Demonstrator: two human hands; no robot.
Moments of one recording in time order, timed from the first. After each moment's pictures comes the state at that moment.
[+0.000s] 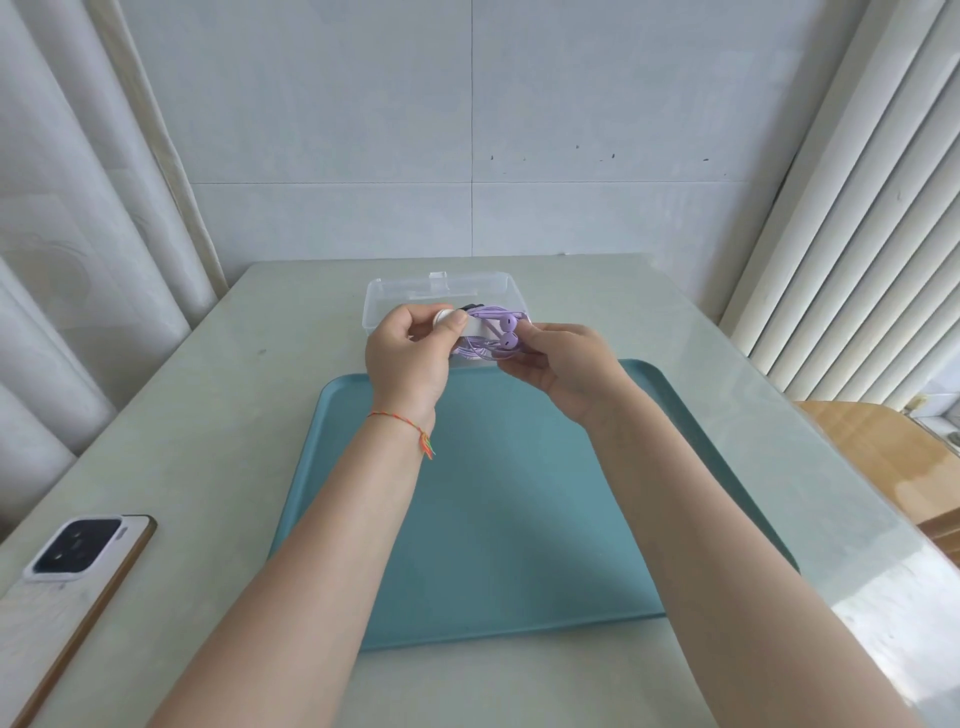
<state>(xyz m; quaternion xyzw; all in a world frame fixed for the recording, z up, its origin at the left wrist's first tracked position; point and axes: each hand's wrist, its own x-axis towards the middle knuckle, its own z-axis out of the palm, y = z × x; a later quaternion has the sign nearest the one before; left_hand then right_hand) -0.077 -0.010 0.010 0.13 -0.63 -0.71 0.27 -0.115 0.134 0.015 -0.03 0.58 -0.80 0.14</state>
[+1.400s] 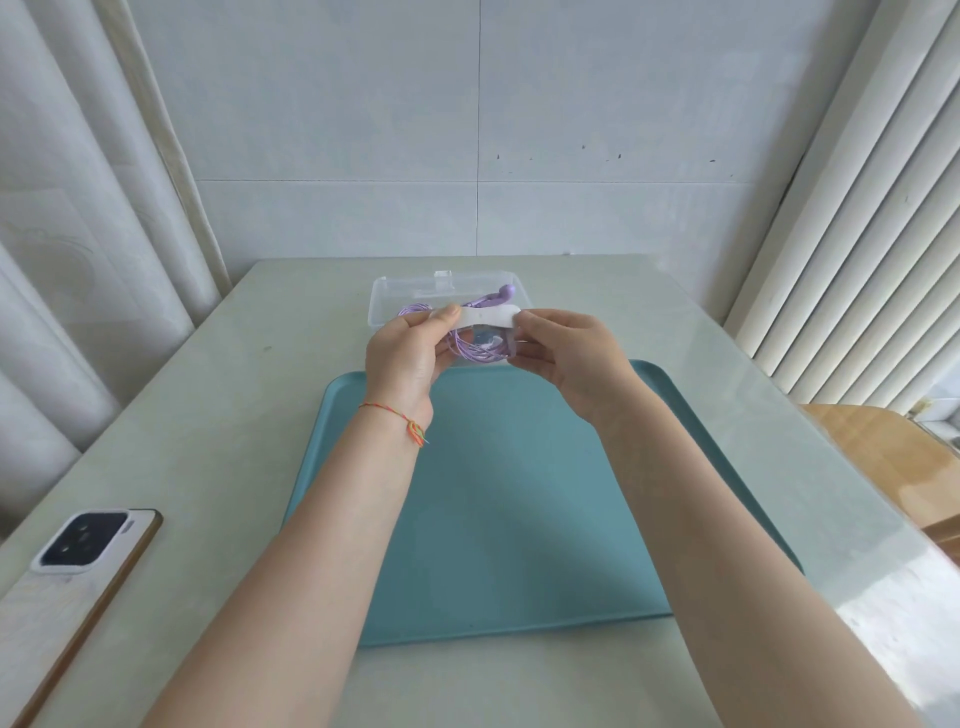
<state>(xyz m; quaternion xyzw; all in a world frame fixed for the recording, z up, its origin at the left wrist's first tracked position) -0.082 -0.020 0.015 0.12 -0.54 -0.82 0.15 -0.114 0.134 0.018 -0.05 0.62 -0.78 0.09</state>
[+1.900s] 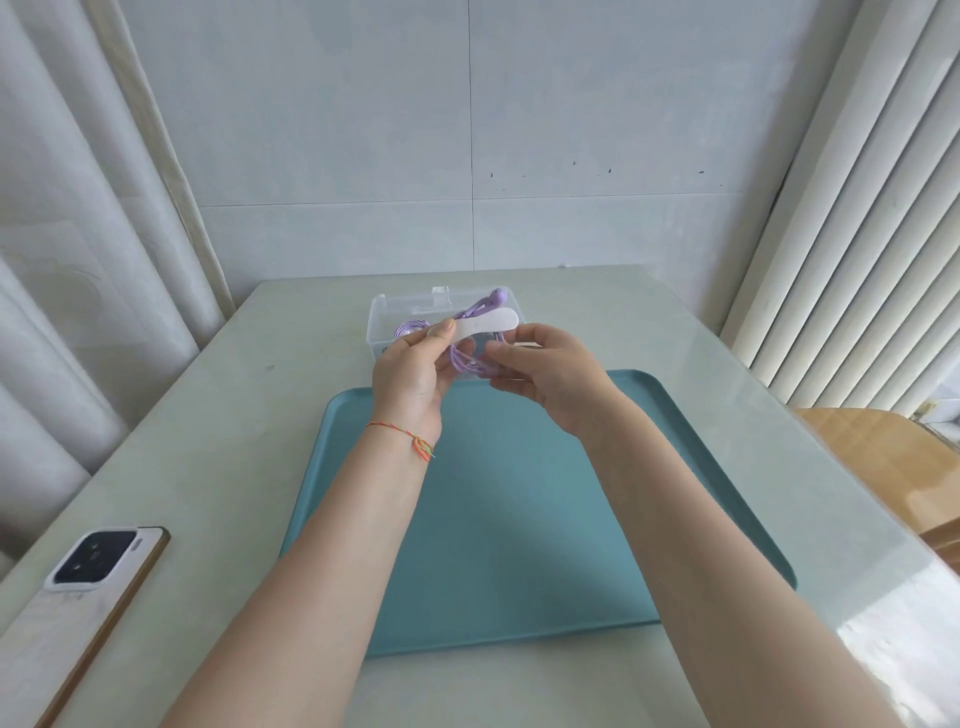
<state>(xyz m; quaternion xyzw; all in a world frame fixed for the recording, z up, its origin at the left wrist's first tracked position) -0.081 -0.012 0.014 0.11 -0.53 -0.83 0.14 -0.109 0.129 0.019 -0.09 0.64 -0.75 0.14</state>
